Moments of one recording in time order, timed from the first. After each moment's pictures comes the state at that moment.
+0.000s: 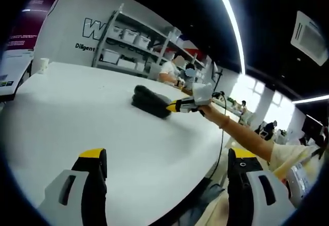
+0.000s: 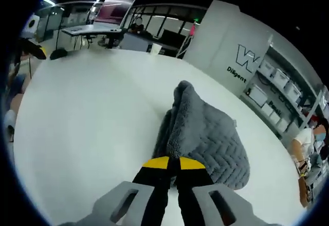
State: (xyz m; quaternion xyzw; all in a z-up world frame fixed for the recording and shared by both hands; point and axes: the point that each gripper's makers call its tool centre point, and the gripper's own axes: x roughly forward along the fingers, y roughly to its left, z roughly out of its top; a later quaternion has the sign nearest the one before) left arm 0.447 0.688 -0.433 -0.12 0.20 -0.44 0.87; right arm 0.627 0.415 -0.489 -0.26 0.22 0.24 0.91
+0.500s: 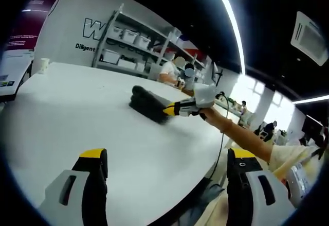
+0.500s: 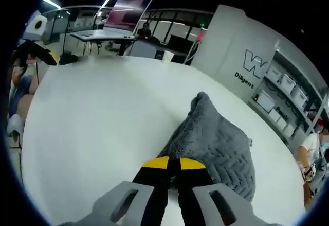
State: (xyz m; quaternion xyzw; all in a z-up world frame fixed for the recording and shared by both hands) left arm 0.448 0.691 -0.432 -0.11 0.20 -0.44 0.87; right arm 0.608 0.473 -0.487 -0.26 0.21 0.27 0.90
